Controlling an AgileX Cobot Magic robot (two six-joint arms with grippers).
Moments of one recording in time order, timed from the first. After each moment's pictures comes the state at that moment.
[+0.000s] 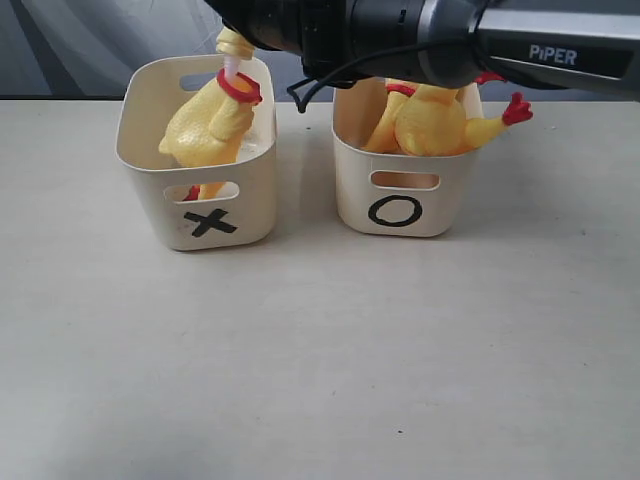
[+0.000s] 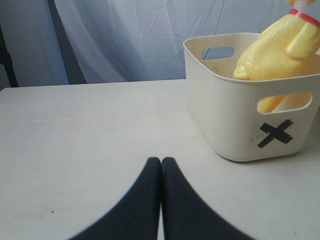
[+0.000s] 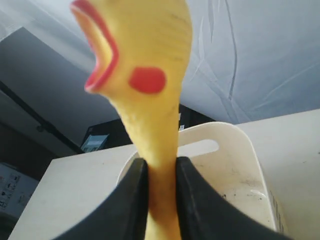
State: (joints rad) left arm -0.04 0.00 0.00 0.00 0.25 0.03; right arm 0.73 2.05 -1.68 1.75 -0.23 -1.10
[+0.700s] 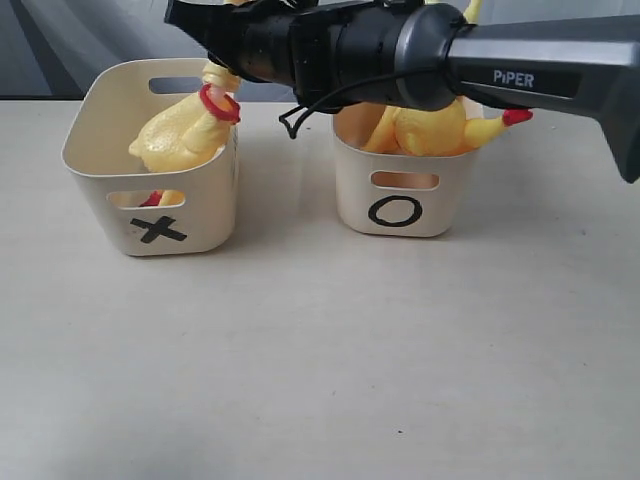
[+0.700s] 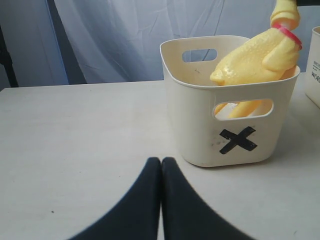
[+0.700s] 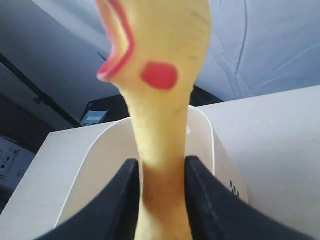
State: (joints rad) left arm -0.04 0.00 0.00 0.00 0.25 0.03; right arm 0.74 2.10 -1.68 1.75 -0.17 -1.12
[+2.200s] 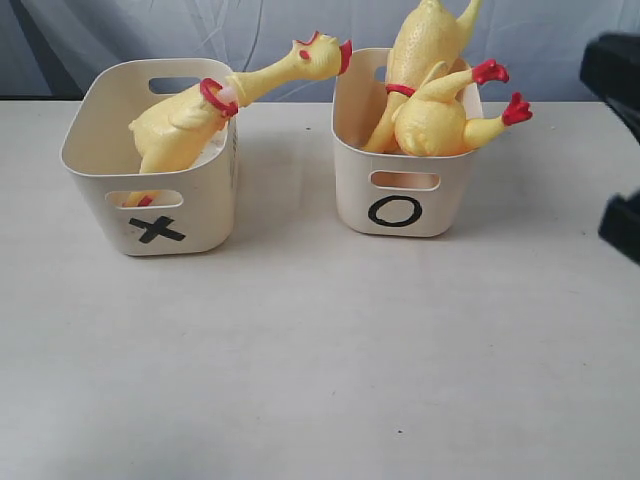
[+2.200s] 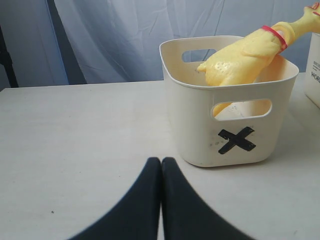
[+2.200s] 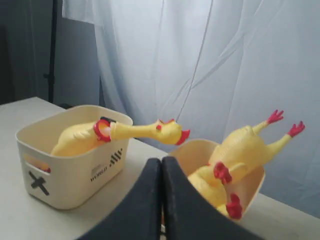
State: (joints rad) left arm -0.04 0.00 0.00 0.00 0.25 0.03; right arm 0.74 0.62 -0.51 1.75 -0.18 -1.91
